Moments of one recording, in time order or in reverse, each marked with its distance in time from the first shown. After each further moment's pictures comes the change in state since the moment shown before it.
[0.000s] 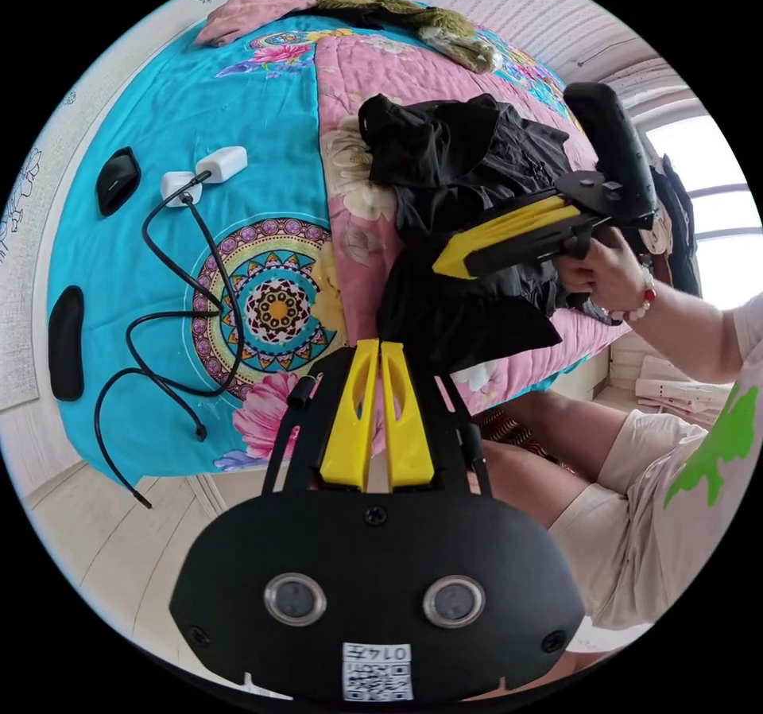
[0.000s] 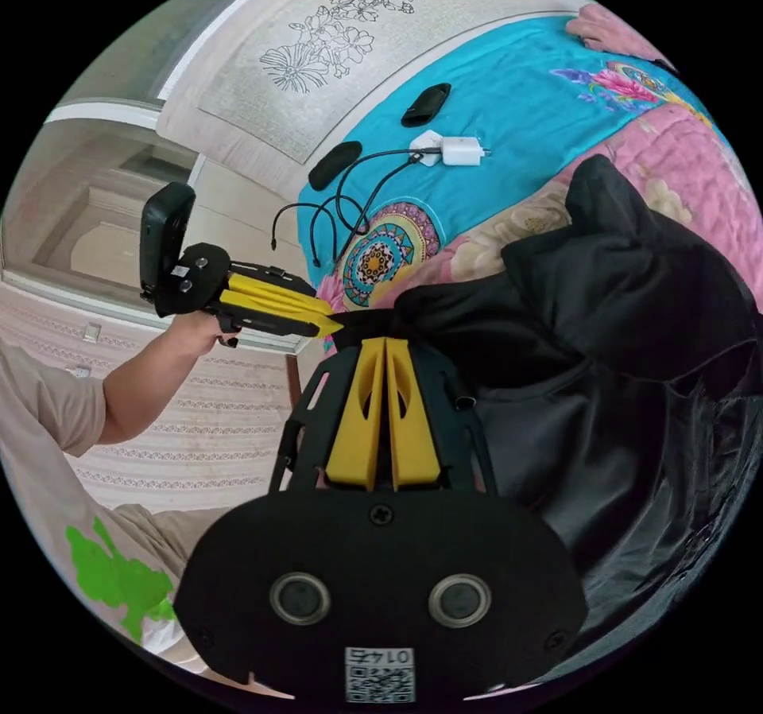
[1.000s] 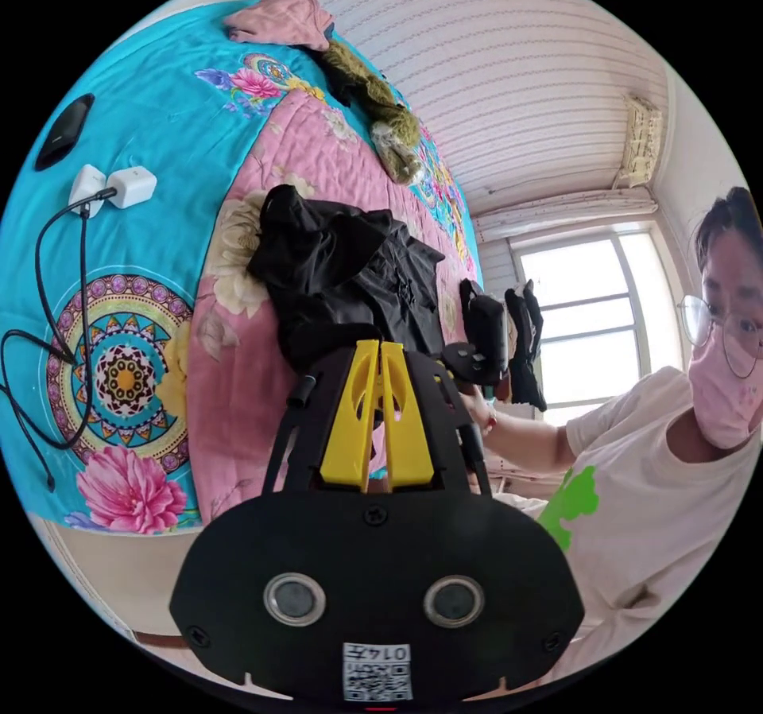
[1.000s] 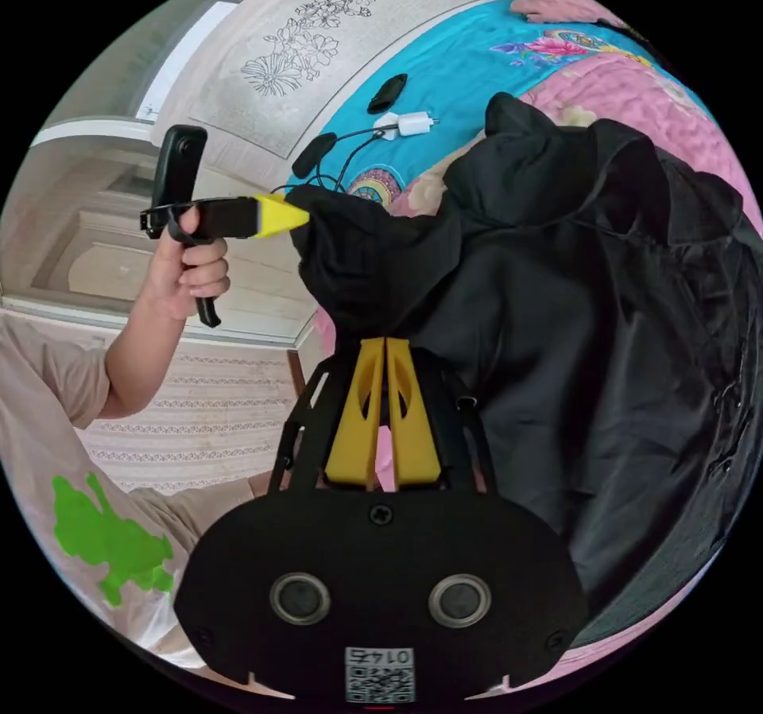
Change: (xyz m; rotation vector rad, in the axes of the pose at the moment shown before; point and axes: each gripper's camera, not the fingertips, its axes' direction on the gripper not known) left arm -0.062 -0.017 -0.002 0.309 0.627 -0.161; right arm 0.027 0.095 0.011 0.001 -0.018 0.123
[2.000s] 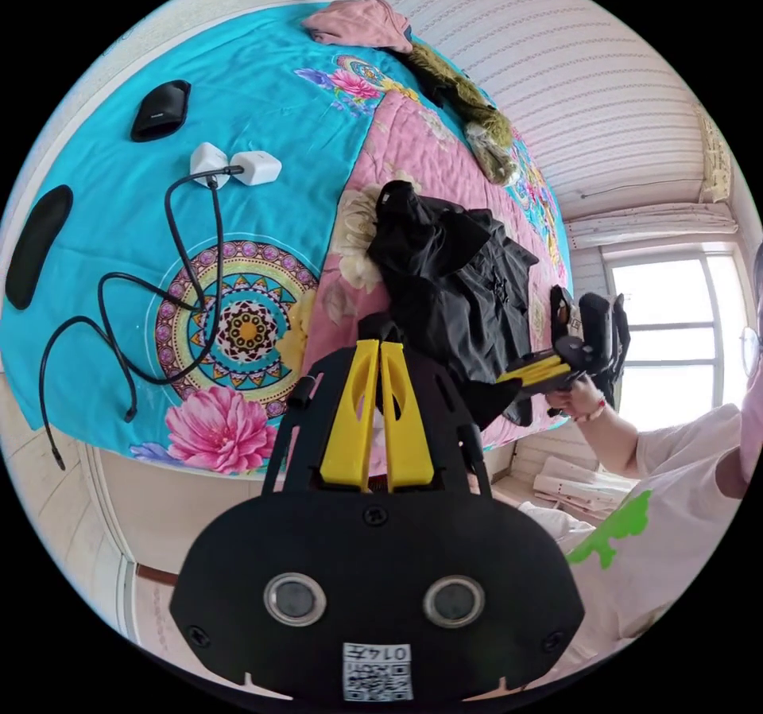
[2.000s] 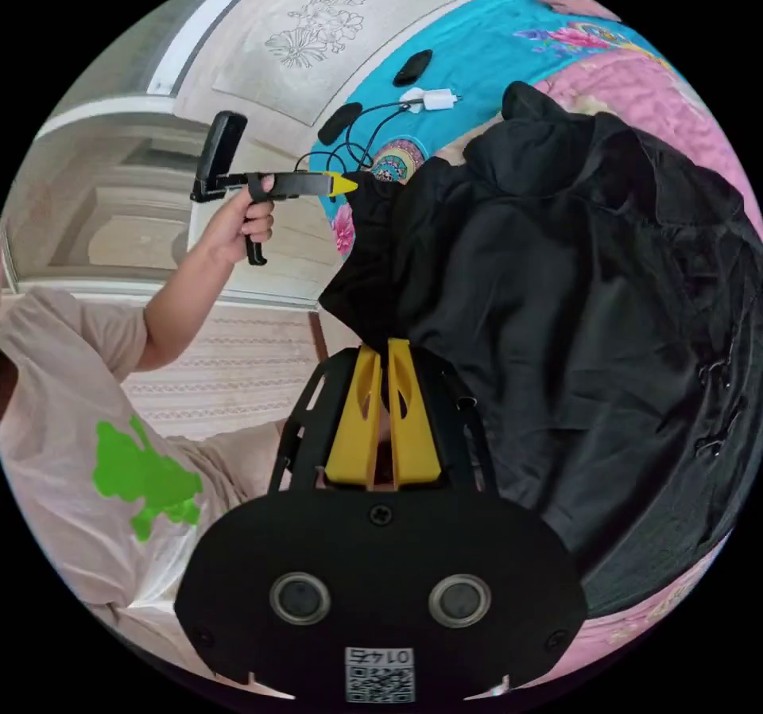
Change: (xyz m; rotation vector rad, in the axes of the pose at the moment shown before) left arm -0.024 0.014 -0.006 -0.022 -0.332 -0.129; right arm 0.068 -0.028 -0.099 -0.190 -0.151 0.006
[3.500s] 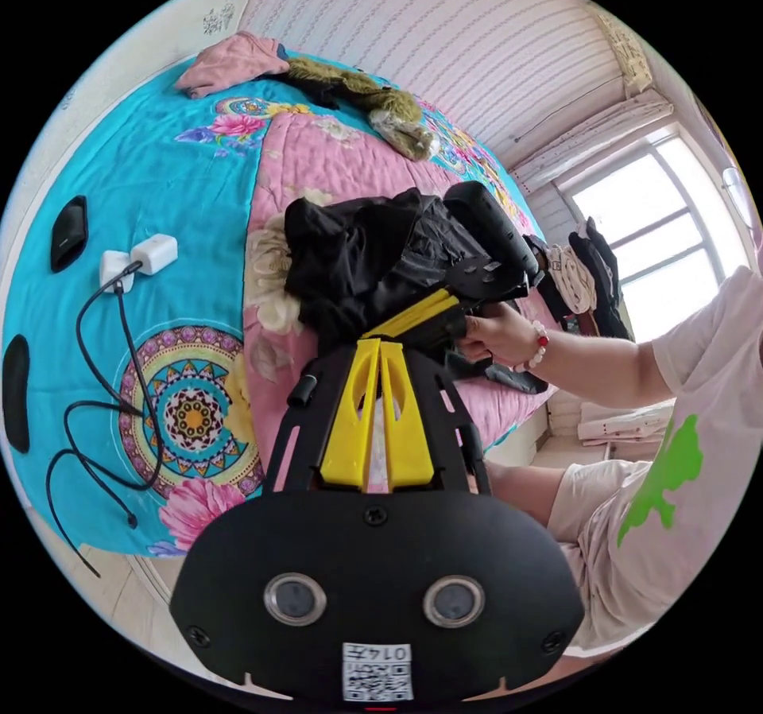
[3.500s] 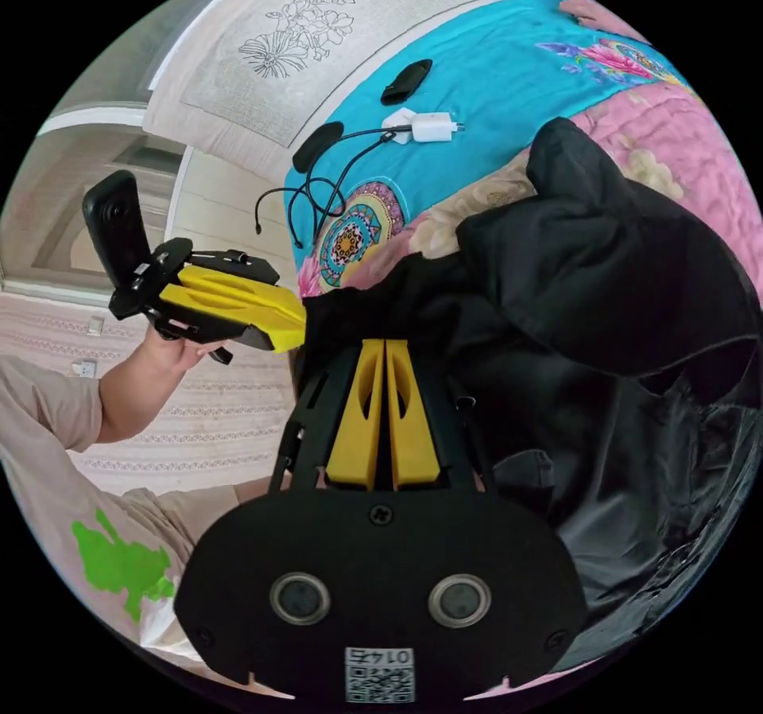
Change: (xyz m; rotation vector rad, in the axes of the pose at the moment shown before) left arm 0.074 0.029 0.045 0.046 -0.011 0.348; right arm -0.013 -0.116 -0.024 0.094 0.153 -0.090
